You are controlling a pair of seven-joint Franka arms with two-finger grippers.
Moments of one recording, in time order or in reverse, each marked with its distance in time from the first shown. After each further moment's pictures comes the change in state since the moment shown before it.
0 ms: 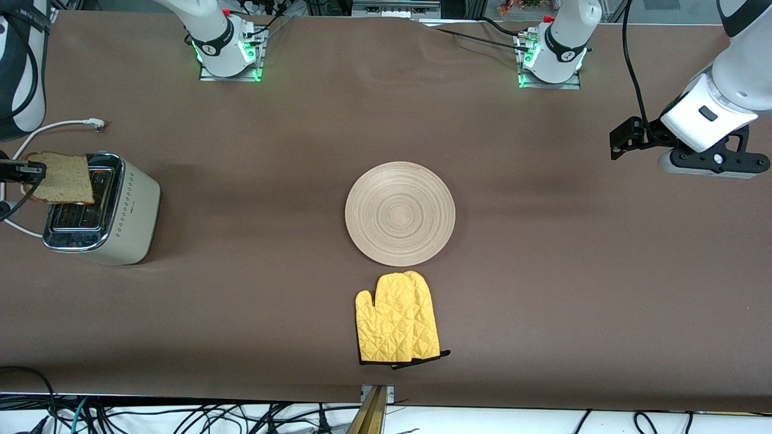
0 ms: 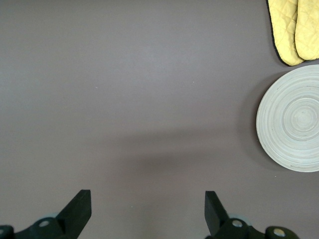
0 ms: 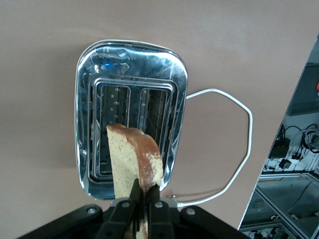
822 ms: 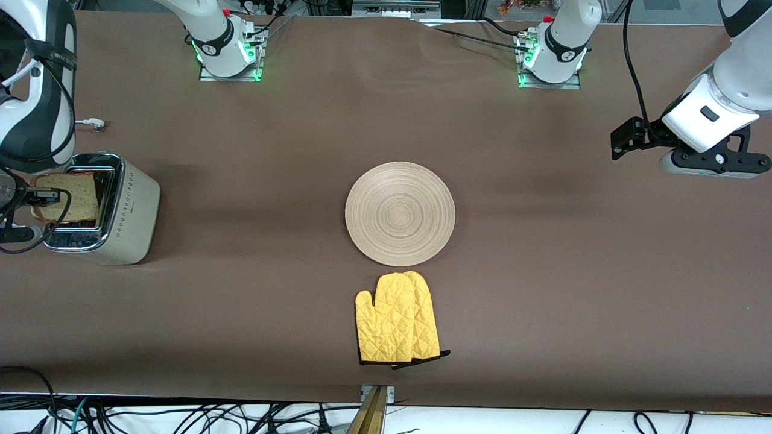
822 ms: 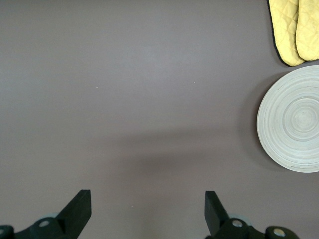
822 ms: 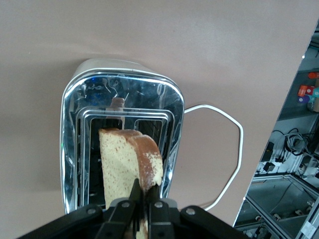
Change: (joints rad) left arm 0.001 0.000 0.002 0.000 0.000 0.000 0.000; right arm 0.000 0.121 0.000 0.052 0.000 0.063 0.029
